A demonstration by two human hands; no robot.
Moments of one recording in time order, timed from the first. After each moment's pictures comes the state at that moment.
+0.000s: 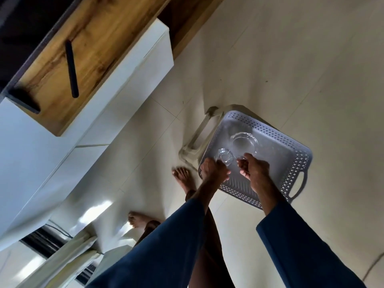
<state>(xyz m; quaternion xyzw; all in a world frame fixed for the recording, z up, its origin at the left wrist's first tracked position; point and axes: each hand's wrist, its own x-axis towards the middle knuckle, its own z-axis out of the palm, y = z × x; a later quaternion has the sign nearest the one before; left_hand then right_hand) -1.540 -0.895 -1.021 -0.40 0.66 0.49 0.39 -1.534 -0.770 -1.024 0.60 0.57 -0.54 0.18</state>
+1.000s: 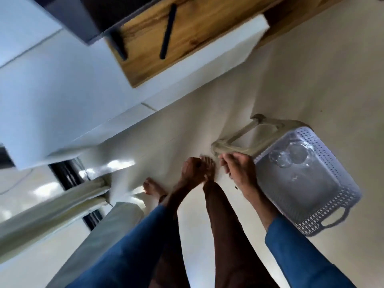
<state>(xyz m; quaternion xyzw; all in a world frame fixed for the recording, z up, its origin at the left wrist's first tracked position) -1.462 -1.124 -0.992 -0.36 0.69 0.53 0.34 -1.511 -0.977 -0.981 0.20 0.79 -0.47 0.33</state>
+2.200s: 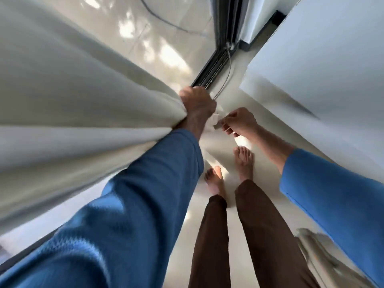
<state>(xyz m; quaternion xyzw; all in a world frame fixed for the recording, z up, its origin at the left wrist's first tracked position) -1.051 -1.656 -1.105 -0.73 0.59 0.21 0.25 -1.177 -1.601 -1.147 -0.38 0.70 -0.04 0.60</state>
